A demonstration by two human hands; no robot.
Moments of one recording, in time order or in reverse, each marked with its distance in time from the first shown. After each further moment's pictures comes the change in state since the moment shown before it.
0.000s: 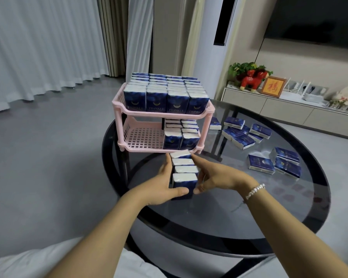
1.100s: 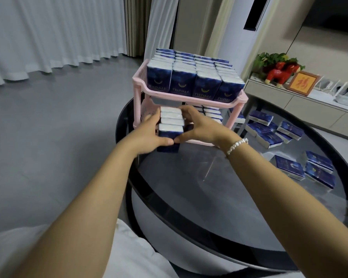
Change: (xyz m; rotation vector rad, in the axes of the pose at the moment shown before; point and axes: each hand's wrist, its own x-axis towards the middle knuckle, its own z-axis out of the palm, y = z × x) left_hand 0.028 -0.035 -0.087 -0.130 0.396 0.011; right_hand 0.107 -0.062 -0.018 0.050 0.183 -0.183
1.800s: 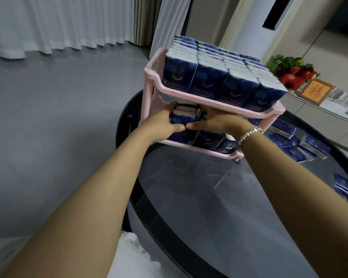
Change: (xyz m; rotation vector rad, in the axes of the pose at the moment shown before) left_hand 0.073 -0.020 0.000 -0.001 0.049 -0.023; right_hand 0.076 0.021 -0.023 -0.388 0.025 0.102
